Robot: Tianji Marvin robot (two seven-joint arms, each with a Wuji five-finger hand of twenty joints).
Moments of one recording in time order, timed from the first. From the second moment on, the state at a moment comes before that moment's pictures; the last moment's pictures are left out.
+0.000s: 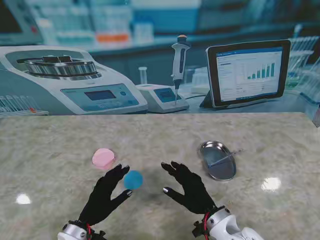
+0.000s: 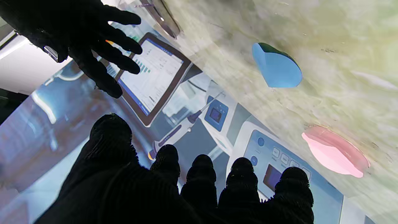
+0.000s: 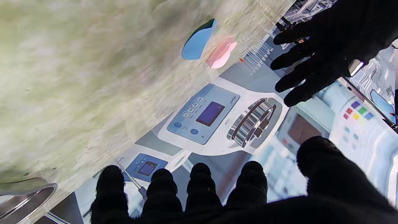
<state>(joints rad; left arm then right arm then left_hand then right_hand) 2.14 -1.14 -1.34 -1.90 0.57 -0.19 0.25 -1.91 -1.12 1.15 -1.81 -0.57 -0.15 -0.15 0.72 0.02 0.00 -0.01 0.17 -0.06 0.09 0.09 0.15 -0.06 0.00 0.13 0.06 0.06 0.02 0.25 -0.06 0.25 0.05 0.24 0.25 -0.07 0.44 0.01 0.15 -0.27 -0.03 0.20 0.18 -0.04 0.00 0.19 0.09 0.03 0.01 0.15 -0.12 0.25 0.47 0.29</state>
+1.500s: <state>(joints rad) 1.99 -1.12 -1.40 -1.88 0.73 -0.19 0.11 -1.84 -1.14 1.10 -1.80 -0.55 -0.06 -0.22 0.75 0.02 0.00 -0.01 0.17 -0.02 0.32 0.21 0.15 -0.01 0.07 0.43 0.06 0.08 0.11 0.52 -0.08 0.25 0.15 0.55 0.35 -0.07 0.41 0.01 0.15 -0.27 -0.01 0.46 0.18 -0.04 0.10 0.22 0.09 0.03 0.01 0.19 -0.12 0.24 0.49 0.39</state>
